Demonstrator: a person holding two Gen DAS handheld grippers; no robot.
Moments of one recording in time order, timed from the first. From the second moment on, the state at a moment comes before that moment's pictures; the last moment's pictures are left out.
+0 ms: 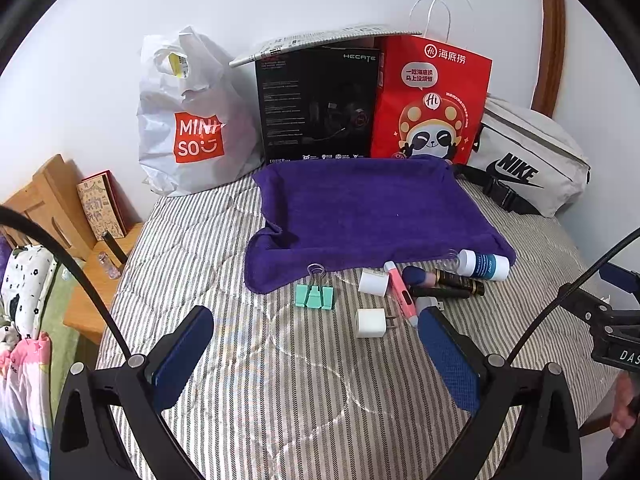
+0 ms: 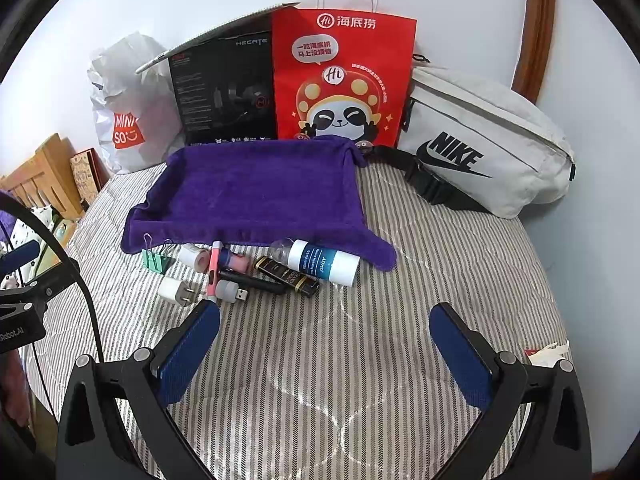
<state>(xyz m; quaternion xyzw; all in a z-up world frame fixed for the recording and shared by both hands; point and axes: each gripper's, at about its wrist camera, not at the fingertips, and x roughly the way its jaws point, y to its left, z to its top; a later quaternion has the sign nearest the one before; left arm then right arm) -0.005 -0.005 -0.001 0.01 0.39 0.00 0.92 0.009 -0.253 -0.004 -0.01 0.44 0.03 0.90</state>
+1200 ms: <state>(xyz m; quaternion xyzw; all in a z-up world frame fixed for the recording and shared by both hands) 0.012 0.007 -0.022 0.01 0.41 0.00 0.91 0.012 -0.254 -0.011 -0.01 0.43 0.04 0.90</state>
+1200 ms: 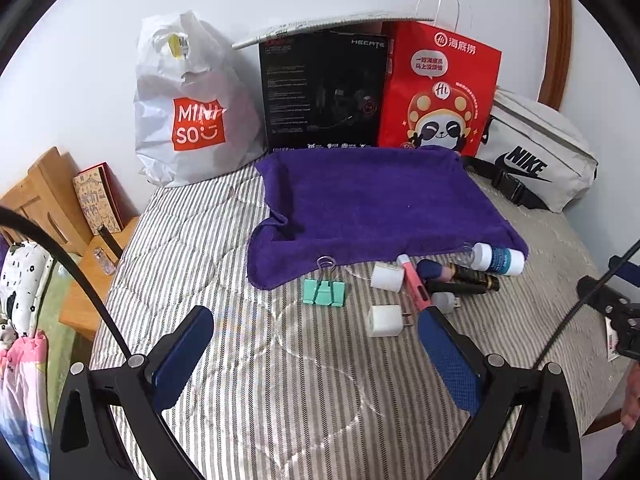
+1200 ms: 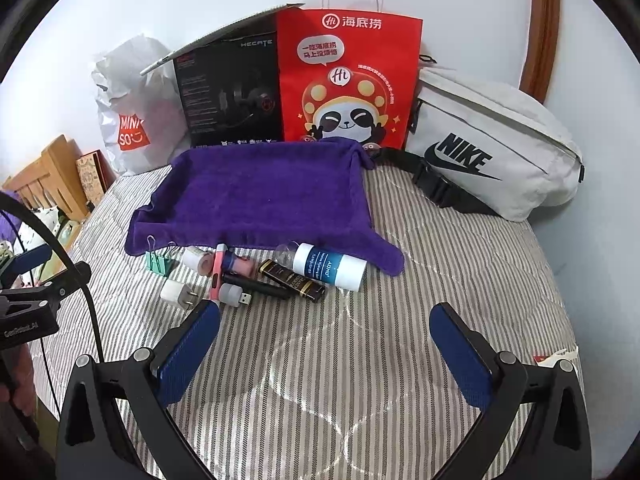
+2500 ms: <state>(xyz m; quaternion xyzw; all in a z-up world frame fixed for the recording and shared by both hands) 0.101 0.010 -0.131 0.03 0.43 -0.05 0.90 0.085 -0.277 -0.094 0.06 0.49 -0.01 0.87</state>
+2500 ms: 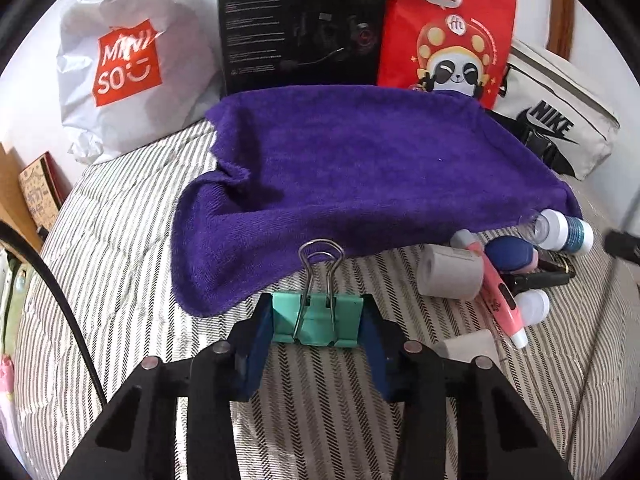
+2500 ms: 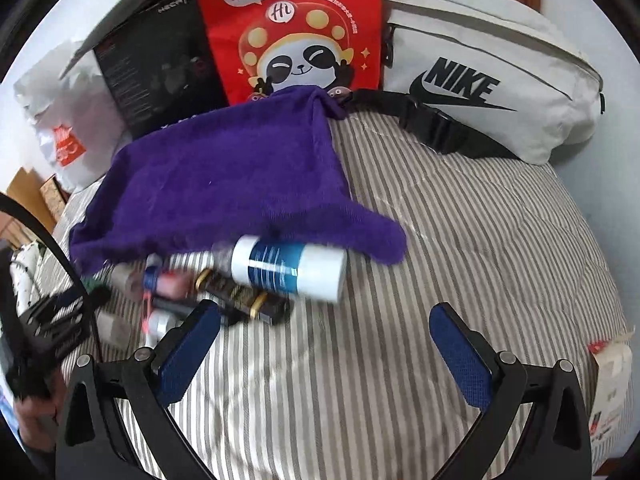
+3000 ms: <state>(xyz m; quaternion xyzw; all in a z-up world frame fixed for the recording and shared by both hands) 0.099 0.012 -0.130 0.02 0.43 -0.06 0.90 0.125 -0.247 -0.124 0.04 0.50 -0.06 0.87</state>
